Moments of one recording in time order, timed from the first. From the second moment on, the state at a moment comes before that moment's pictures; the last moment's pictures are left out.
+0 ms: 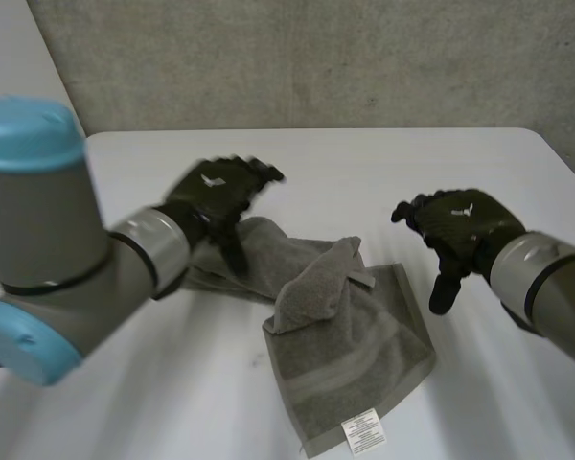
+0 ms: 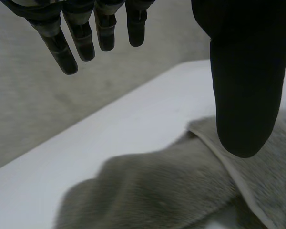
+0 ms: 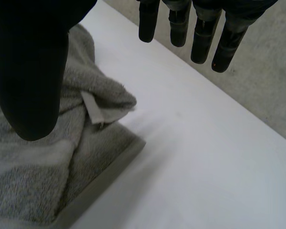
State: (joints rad) left arm 4.16 -1.92 -1.36 3.03 -1.41 3.30; right arm 1.97 -1.40 1.53 0.29 1.48 2.78; left_hand 0.20 0.20 0.20 0.20 0.02; right_hand 0.21 0.22 0.21 0.23 0.05
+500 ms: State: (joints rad) left arm 4.08 -2.24 -1.33 3.22 -1.24 3.61; right arm 1.83 -1.40 1.94 0.04 1.39 2.84; left_hand 1.02 1.03 1.02 1.02 0.84; right_hand 0.21 0.22 0.21 0.23 0.05
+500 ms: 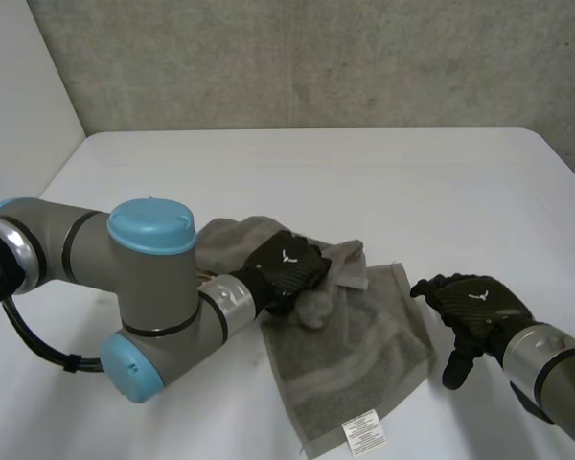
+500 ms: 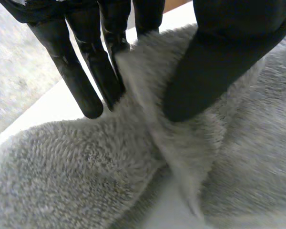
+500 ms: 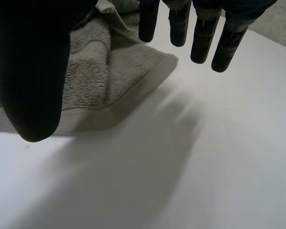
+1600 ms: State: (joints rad) left arm 3.96 -1.86 -1.63 3.12 -1.73 3.09; right arm 1.98 -1.05 1.17 0.11 1.48 2.89; left_hand 1.13 1.20 1.20 1.20 1.00; right_hand 1.37 1.19 0.84 1.19 0.99
